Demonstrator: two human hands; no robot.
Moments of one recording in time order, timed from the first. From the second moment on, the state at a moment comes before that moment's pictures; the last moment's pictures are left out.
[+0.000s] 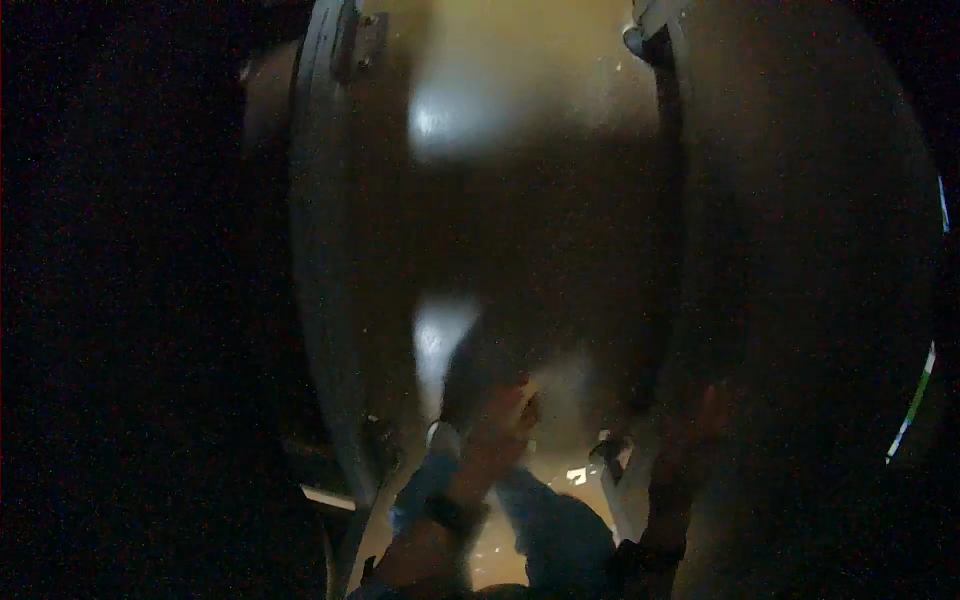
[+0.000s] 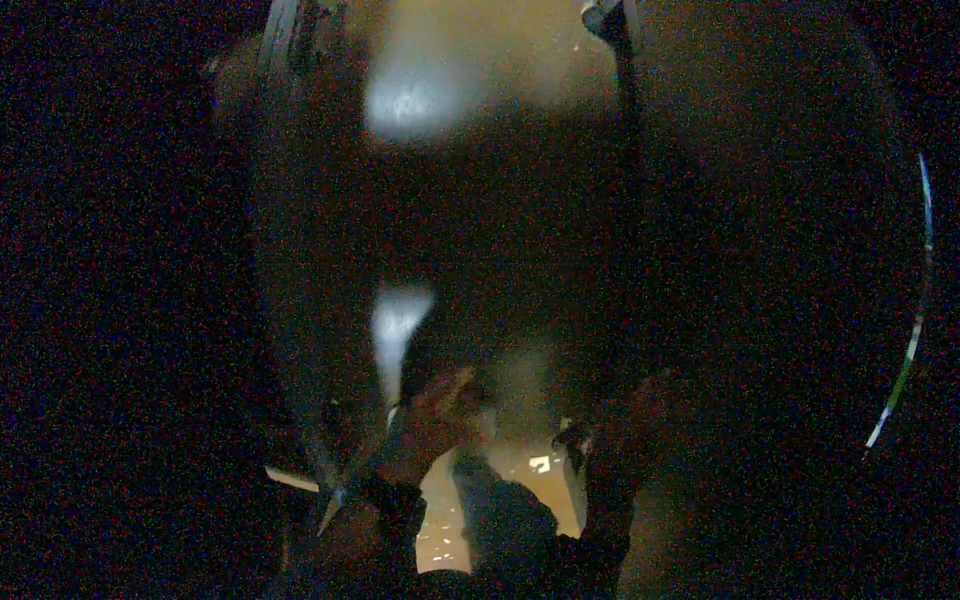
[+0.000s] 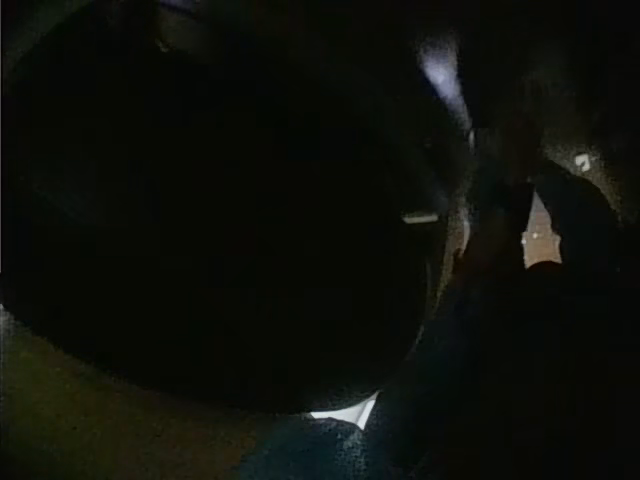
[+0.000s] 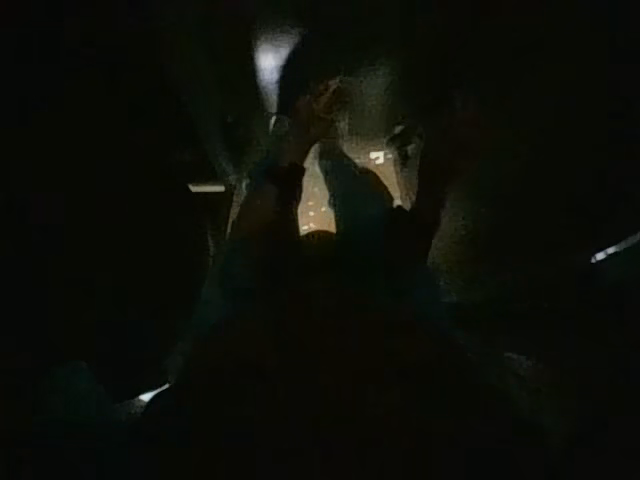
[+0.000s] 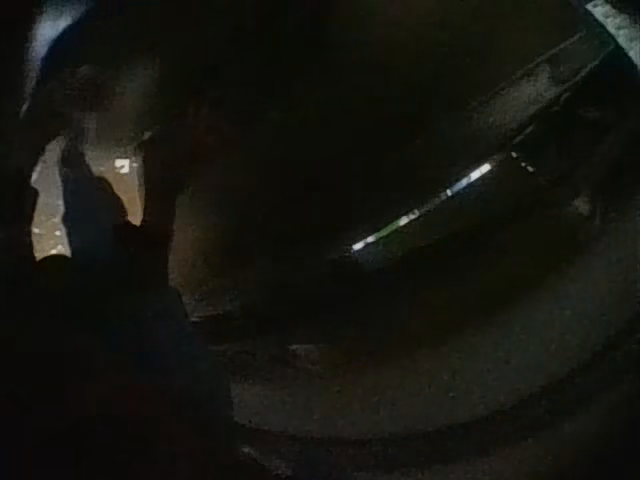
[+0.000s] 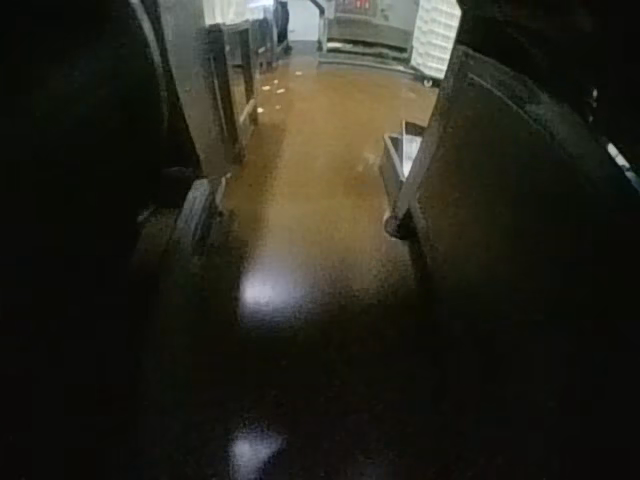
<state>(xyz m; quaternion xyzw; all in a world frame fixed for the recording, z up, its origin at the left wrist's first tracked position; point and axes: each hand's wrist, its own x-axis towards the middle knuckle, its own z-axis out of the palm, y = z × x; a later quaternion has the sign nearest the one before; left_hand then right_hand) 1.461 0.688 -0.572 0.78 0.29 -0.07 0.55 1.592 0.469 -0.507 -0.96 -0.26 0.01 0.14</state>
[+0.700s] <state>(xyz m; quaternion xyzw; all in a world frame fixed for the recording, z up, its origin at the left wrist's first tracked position) 1.670 0.736 -0.523 0.62 0.38 -0.13 0.67 1.709 0.478 -0.527 -0.98 -0.14 0.13 -0.02</state>
